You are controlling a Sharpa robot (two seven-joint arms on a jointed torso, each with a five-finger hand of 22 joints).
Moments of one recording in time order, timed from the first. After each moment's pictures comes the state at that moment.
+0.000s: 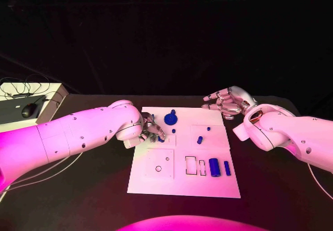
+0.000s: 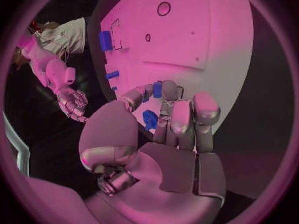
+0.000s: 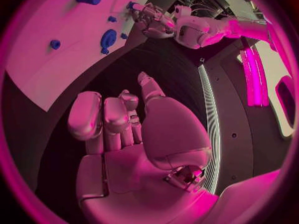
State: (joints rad) left arm 1.21 -0.62 -0.05 1.36 -0.88 0.05 -0.67; left_hand 0.98 -0.11 0.56 -0.09 0.50 1.09 0.04 0.24 1.00 1.29 -0.04 0.71 0.70 1.43 -0.10 1.24 1.15 0.09 1.34 -0.11 1.16 1.17; right arm 1.23 -0.87 -0.09 1.52 -0.75 -0.49 0.08; right_hand 1.26 0.00 -0.06 -0.07 0.35 1.01 0.14 0.07 0.08 1.23 0.03 0.94 1.14 1.43 -0.05 1.15 0.95 0.06 1.46 -0.06 1.04 1.31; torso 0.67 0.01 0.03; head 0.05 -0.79
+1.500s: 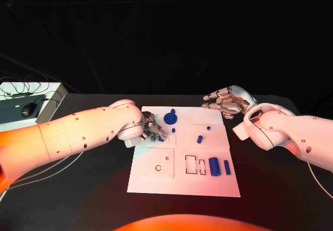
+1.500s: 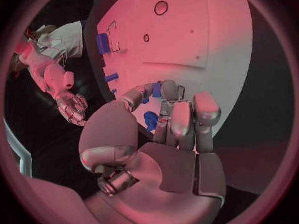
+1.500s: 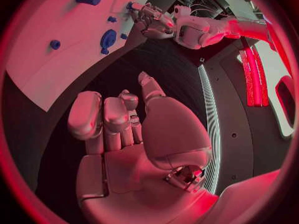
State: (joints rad) left arm 1.21 -0.61 -0.05 1.36 -0.92 0.06 -0.68; left_hand 0.99 -0.11 0.55 -0.10 0.52 1.11 0.04 0.29 0.96 1.30 -0.03 0.69 0.70 1.44 -0.11 1.26 1.17 0.08 1.35 -0.12 1.16 1.19; right arm 1.23 -0.87 -0.09 1.52 -0.75 -0.49 0.08; right_hand 1.25 -0.01 -0.06 -0.07 0.35 1.00 0.14 0.07 0.08 1.23 0.03 0.94 1.14 1.43 -0.05 1.14 0.95 0.06 1.46 -0.06 1.03 1.31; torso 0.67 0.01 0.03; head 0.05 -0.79
